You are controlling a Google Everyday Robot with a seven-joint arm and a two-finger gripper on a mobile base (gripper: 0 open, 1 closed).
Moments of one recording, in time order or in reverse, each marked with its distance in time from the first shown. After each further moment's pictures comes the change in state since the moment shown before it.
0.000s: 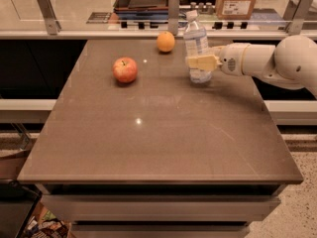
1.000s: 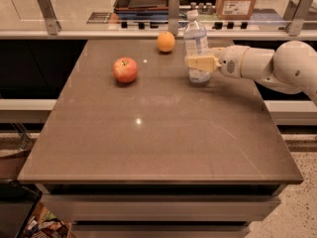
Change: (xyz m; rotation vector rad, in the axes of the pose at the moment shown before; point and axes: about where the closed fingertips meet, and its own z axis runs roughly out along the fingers) arm 0.002 -0.001 0.003 -0.006 -0.042 0.021
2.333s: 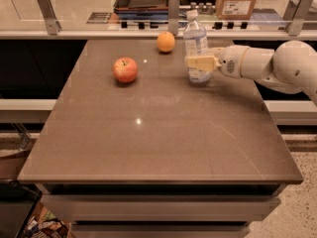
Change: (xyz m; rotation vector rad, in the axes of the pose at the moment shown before) arm -0.001 0.000 0.000 0.000 -0.001 0.000
